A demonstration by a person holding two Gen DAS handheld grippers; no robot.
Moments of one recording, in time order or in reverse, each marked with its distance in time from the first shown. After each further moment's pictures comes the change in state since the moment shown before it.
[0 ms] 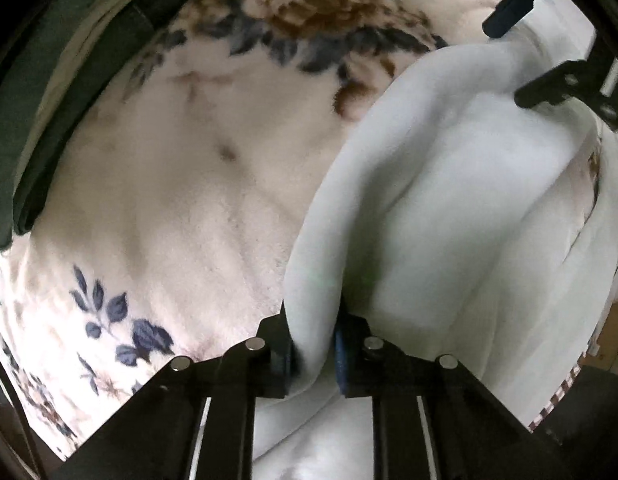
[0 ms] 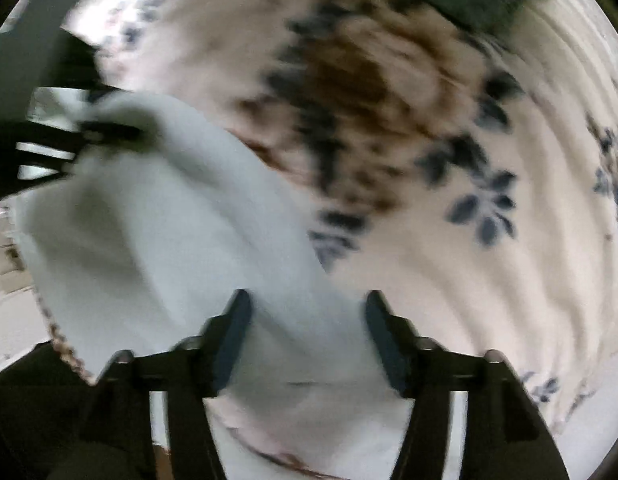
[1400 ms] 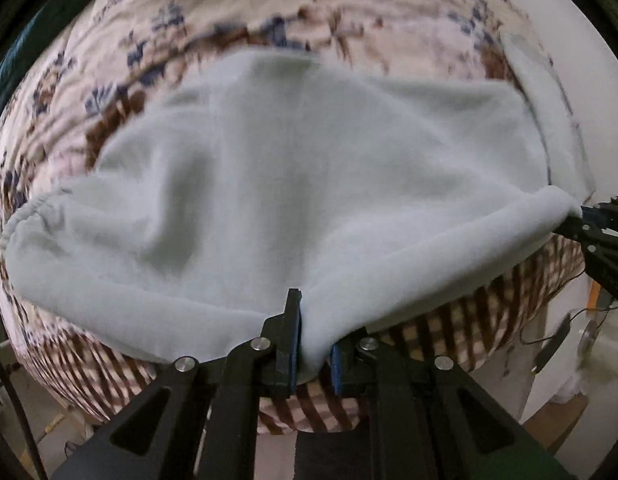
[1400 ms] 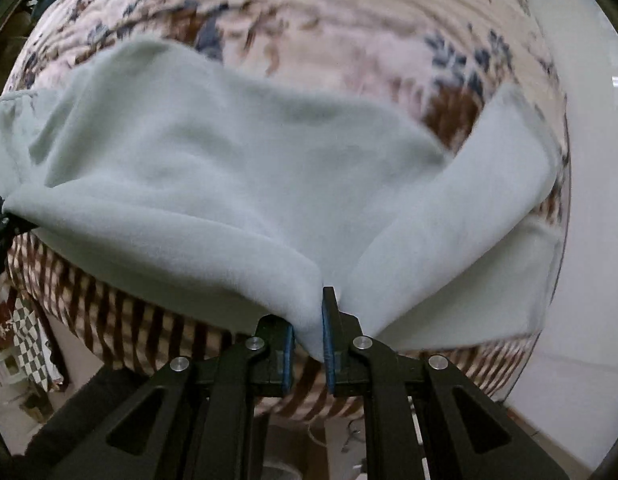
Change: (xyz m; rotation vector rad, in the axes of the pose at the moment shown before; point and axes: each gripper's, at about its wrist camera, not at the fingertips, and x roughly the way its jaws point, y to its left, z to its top) left arm -0.038 -0.204 -0.239 -0.519 -0.098 0.002; right arm 0.035 0.322 -0.318 0.566 -0.213 -0.107
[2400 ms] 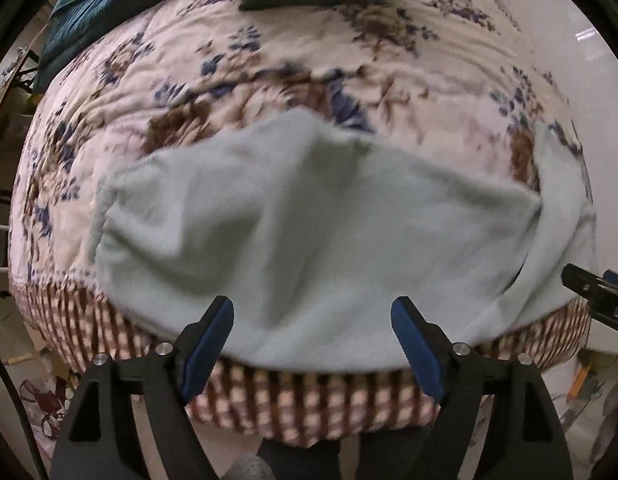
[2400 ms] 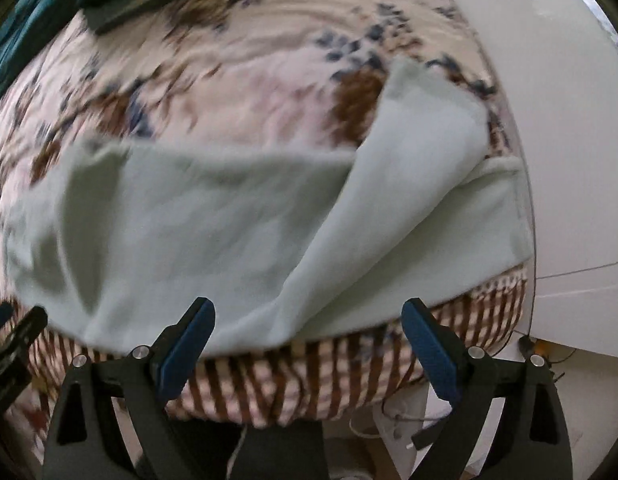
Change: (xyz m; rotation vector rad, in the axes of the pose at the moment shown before) left arm -0.050 0.001 0.013 -0.257 -0.164 0.060; right arm -0.044 -0.065 0.002 0.397 -0.098 -0.028
